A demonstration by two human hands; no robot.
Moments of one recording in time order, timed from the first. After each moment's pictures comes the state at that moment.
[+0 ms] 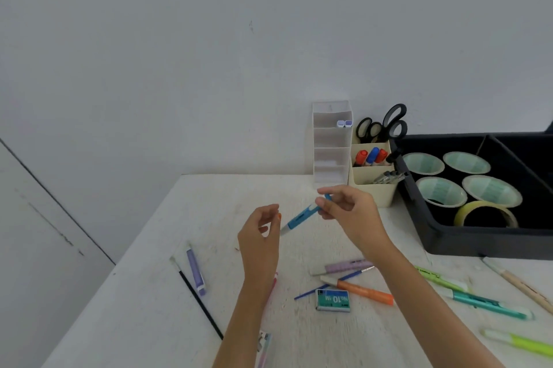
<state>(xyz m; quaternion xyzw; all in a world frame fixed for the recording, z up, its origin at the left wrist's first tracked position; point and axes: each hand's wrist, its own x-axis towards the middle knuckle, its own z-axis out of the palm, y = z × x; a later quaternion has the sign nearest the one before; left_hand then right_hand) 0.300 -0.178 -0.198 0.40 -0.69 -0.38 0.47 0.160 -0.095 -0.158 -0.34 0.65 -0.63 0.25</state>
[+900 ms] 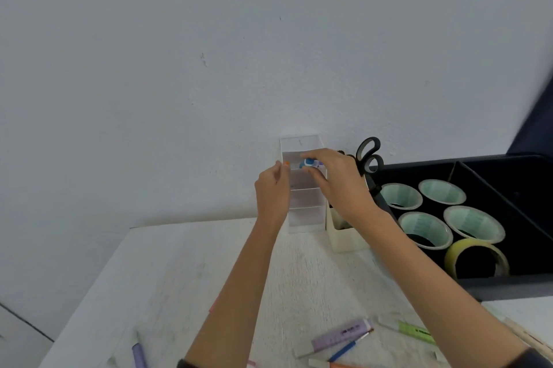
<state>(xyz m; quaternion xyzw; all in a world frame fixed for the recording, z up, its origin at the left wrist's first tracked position) 0.149 -0.257 -0.107 0.31 -0.72 -0.47 0.40 0.063 -0.171 -0.093 -0.53 0.73 -0.41 -0.14</state>
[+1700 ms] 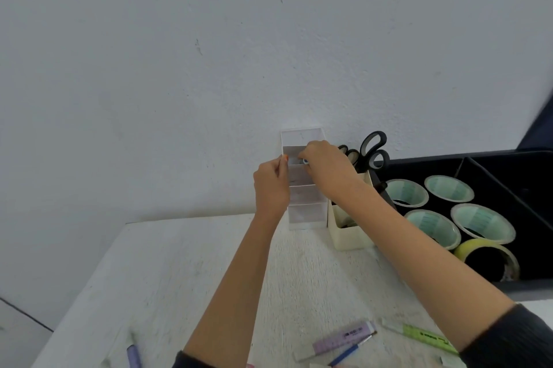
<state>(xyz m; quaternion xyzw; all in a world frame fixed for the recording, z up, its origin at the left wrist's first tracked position) 0.139 -0.279 -0.115 0.30 -0.77 -0.40 0.40 0.051 -0.215 -0.080 -0.52 0.84 -0.10 -0.11</state>
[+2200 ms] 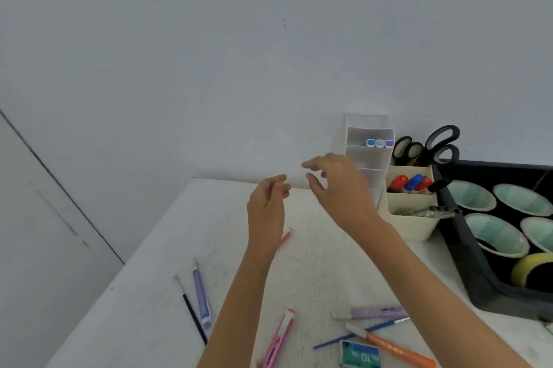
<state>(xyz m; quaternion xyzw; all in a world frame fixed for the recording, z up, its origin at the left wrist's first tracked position) 0.275 -0.247 -0.138 0.40 -0.60 -0.52 0.45 0.159 -0.194 -0.109 -0.57 0.74 -0.35 -0.09</state>
